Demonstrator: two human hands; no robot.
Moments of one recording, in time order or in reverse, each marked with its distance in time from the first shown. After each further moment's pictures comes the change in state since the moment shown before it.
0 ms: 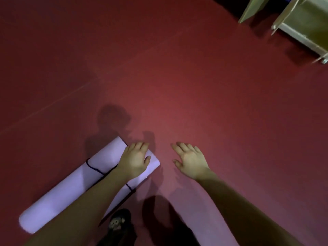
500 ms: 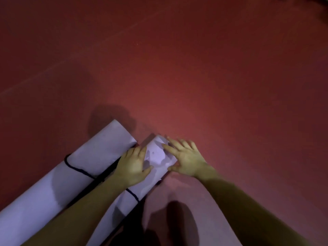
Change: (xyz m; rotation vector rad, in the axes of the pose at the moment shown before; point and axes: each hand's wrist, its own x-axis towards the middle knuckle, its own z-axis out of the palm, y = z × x) left_hand 0.073 -0.166 0.265 0.130 -0.066 0.053; right_hand 0.152 0.003 0.285 -0.037 -0.018 -0.112
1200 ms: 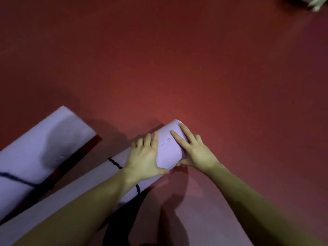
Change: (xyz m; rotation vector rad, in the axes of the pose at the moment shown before) left_hand 0.060 0.124 0.097 0.185 0.120 0.095; right_hand -0.063 0.120 0.135 0.131 0.376 0.105
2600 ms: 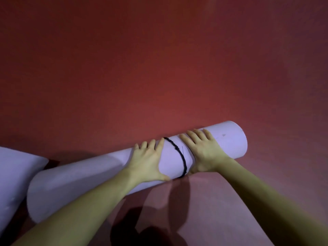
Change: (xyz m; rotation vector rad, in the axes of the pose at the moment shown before) left_hand -0.008 0.092 0.006 0.226 -0.060 0.514; right_hand -0.146 0.022 -0.017 -0.336 -0.055 0.368
